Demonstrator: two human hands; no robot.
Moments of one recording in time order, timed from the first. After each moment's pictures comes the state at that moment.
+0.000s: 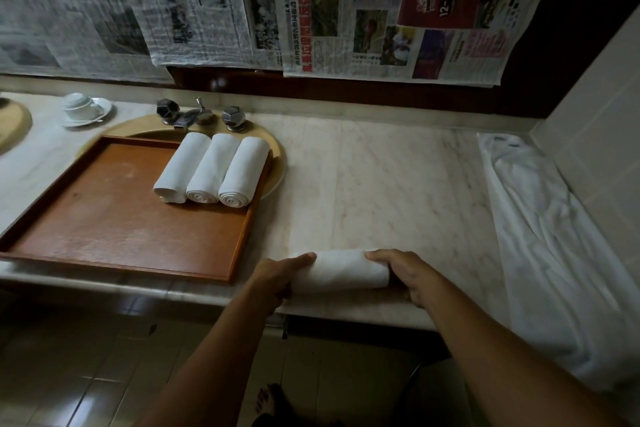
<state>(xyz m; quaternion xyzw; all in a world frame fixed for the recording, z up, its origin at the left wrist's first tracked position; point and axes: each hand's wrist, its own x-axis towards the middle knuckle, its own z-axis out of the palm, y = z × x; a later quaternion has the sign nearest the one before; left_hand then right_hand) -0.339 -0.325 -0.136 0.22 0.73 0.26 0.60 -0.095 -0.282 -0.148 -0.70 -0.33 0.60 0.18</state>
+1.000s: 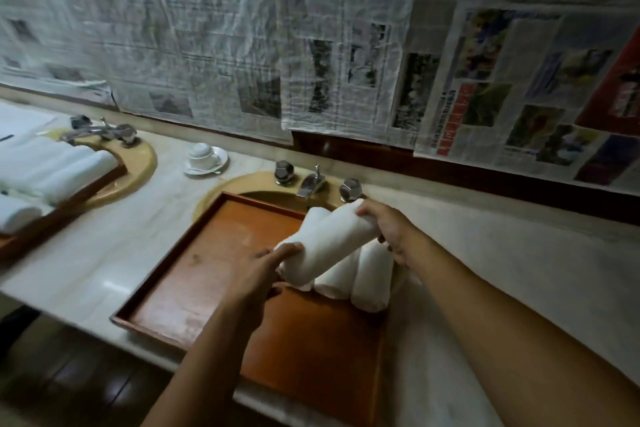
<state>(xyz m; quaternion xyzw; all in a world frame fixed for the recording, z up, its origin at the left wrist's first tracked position) -0.608 -0.248 -0.050 0.22 0.64 0.52 0.52 -0.417 -0.110 -0.021 -0.55 -0.55 0.58 0.24</state>
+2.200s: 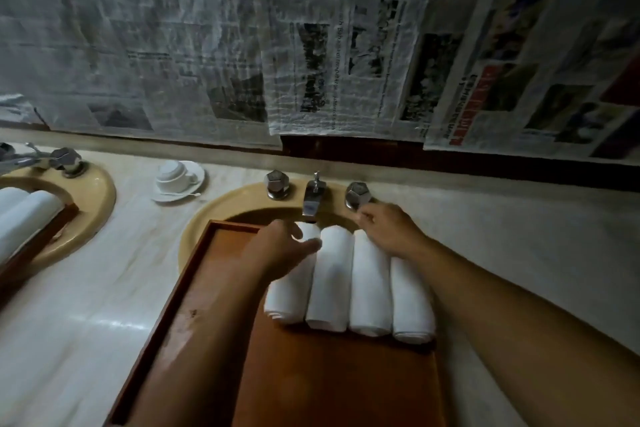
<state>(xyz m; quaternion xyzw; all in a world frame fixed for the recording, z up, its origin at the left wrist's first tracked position) -0.707 -0.103 -0.059 0.60 0.72 0.15 0.32 -0.490 -0.028 -0.070 -0.60 -0.75 0.27 0.10</state>
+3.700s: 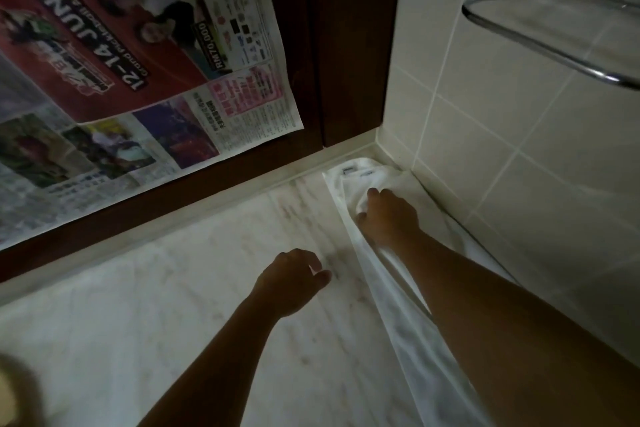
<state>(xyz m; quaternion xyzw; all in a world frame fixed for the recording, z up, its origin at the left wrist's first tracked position) -0.009 0.015 -0.135 0.80 0.50 -0.05 0.33 0.211 0.013 -0.161 -0.83 -0.54 0.09 0.09</state>
